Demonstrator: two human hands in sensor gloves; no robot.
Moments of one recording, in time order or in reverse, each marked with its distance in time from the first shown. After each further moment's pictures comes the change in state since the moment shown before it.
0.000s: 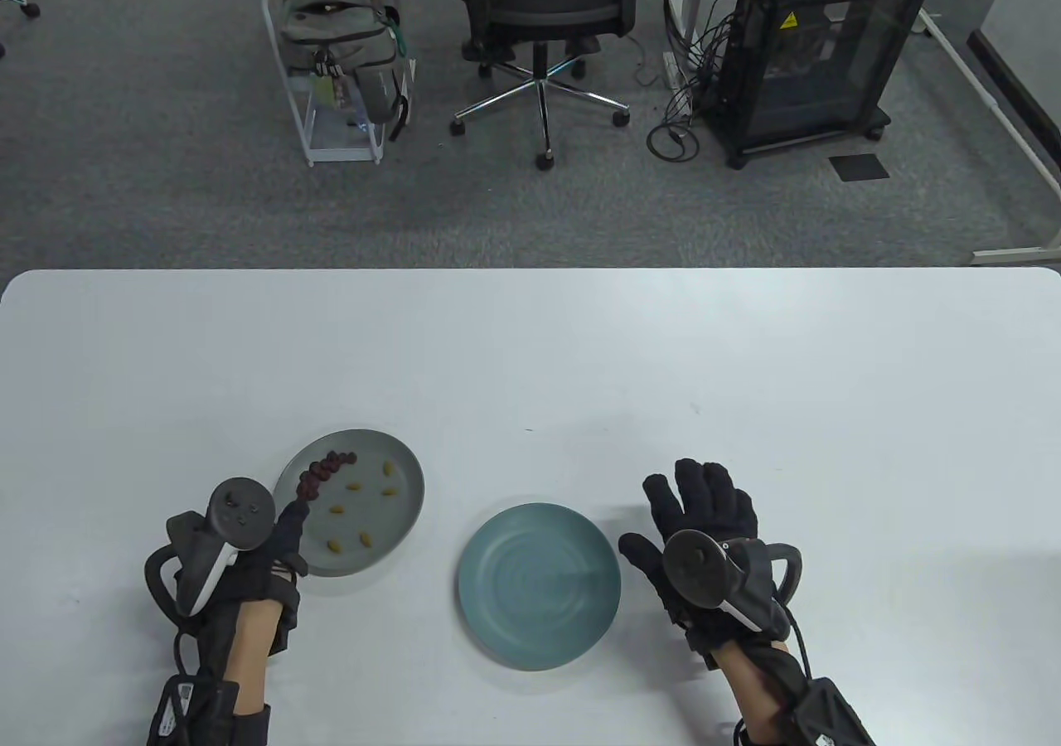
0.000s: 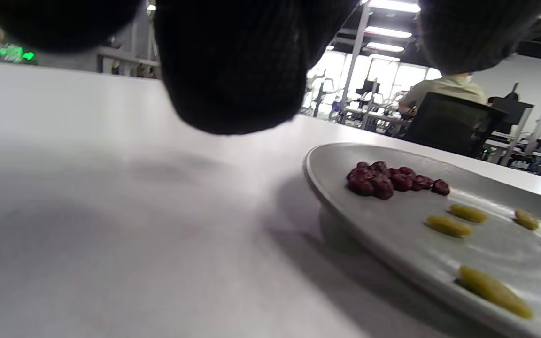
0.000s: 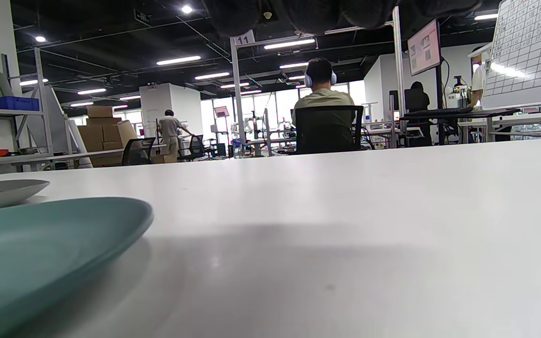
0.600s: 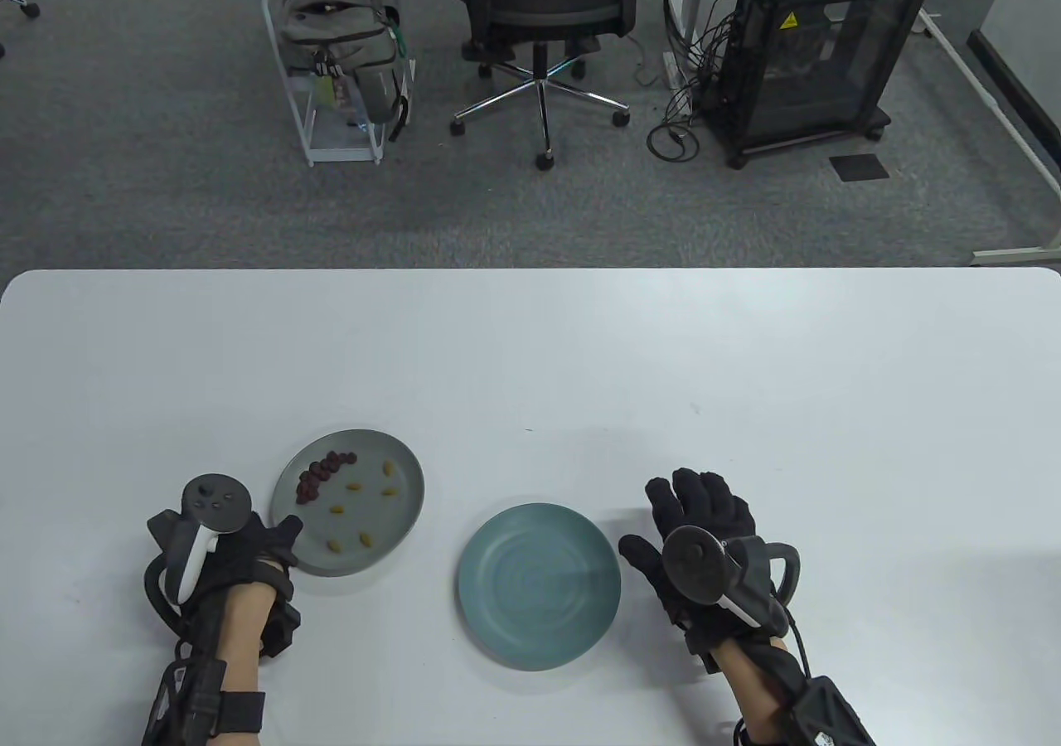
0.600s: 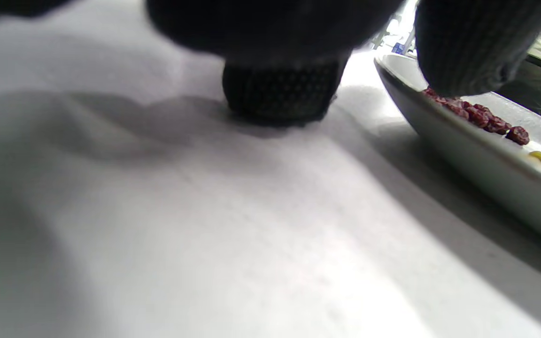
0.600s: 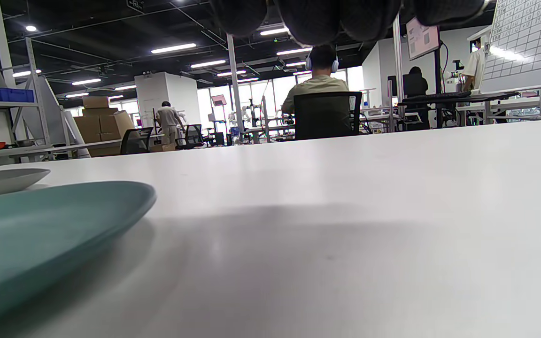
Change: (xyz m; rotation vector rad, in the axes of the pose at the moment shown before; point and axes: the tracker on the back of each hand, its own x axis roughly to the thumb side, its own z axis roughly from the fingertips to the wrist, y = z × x) left_hand -0.029 -0.034 -0.023 -0.218 0.176 0.179; right_hand -0.001 0.005 -0.002 0.056 0.014 -0.010
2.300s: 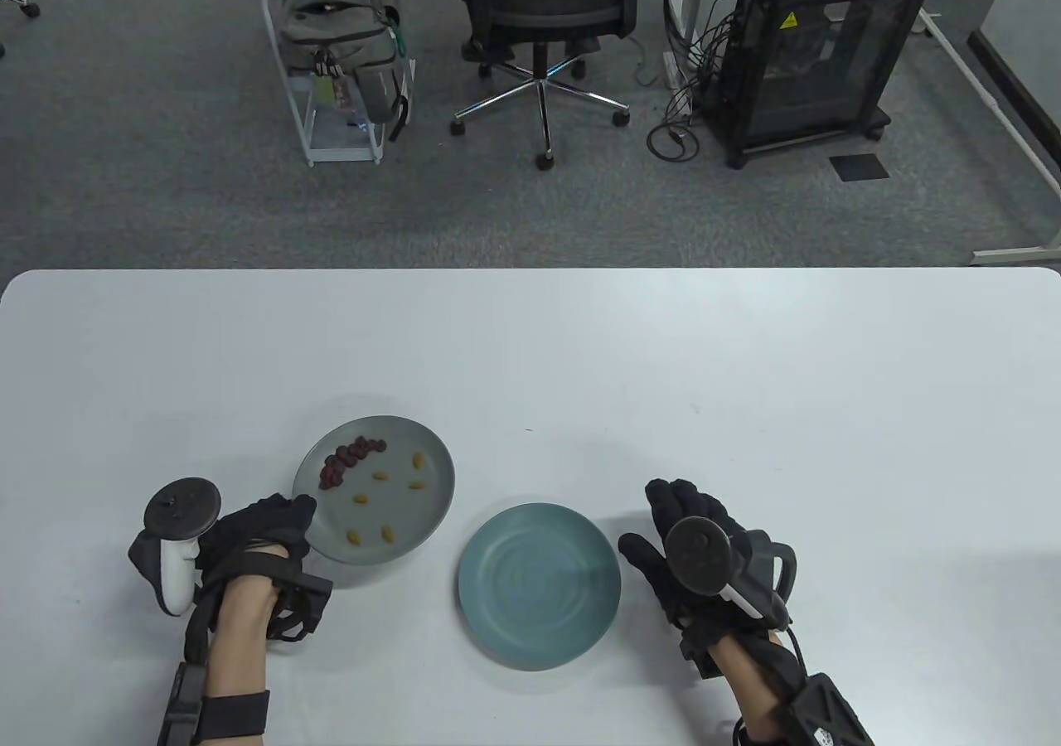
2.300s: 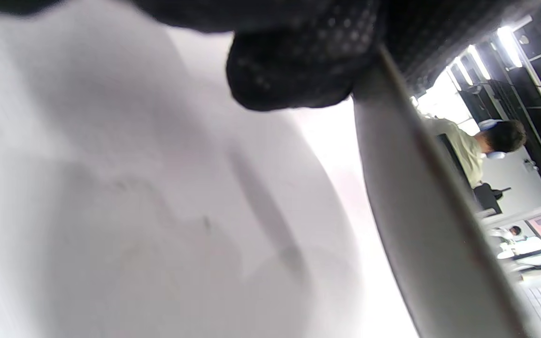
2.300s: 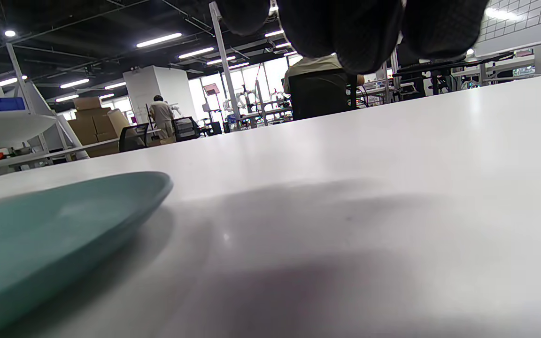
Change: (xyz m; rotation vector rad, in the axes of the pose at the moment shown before) left_hand 0.022 0.007 0.019 -0.091 -0.136 0.554; right_hand -0.005 0.005 -0.004 0.055 0.038 -0.100
